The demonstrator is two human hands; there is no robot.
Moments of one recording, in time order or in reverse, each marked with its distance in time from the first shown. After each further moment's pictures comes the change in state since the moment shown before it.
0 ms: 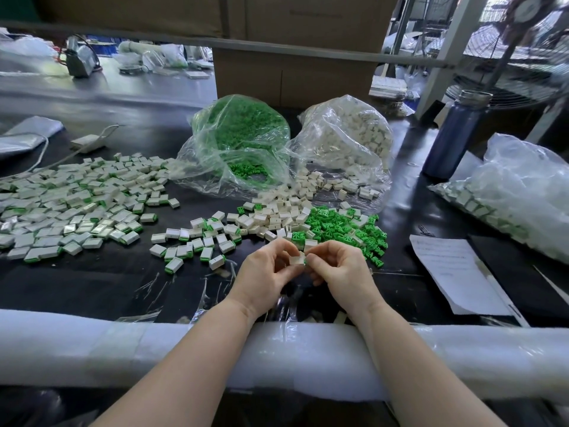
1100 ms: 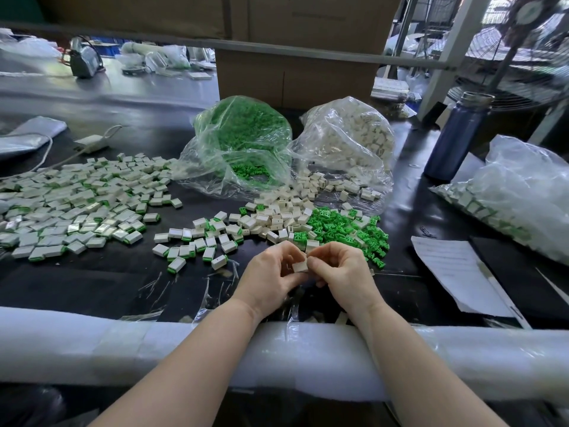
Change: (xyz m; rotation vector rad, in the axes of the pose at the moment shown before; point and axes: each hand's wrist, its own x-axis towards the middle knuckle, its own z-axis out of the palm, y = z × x) left_hand 0.001 -0.001 0.003 0.061 -0.015 0.004; right_hand -0.001 -0.003 0.001 -0.029 0.017 0.007
